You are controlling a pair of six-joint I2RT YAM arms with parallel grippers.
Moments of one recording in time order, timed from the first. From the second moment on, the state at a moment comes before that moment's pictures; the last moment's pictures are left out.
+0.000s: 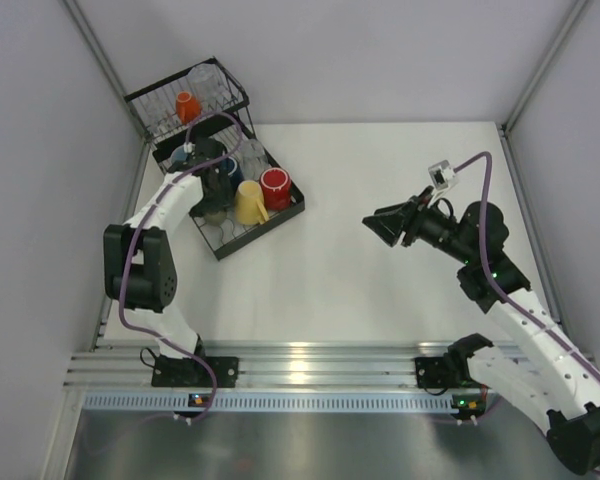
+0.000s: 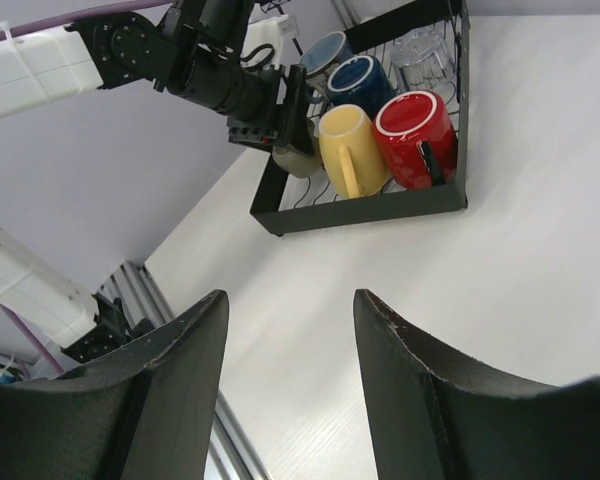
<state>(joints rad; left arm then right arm) -0.13 1.74 1.37 -0.72 -0.27 -0.37 0.42 0.80 0.72 0.05 -0.48 0.51</state>
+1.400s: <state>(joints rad) -0.12 1.76 1.36 -0.72 -0.24 -0.38 0.42 0.75 0.73 -0.02 -0.42 0.49</state>
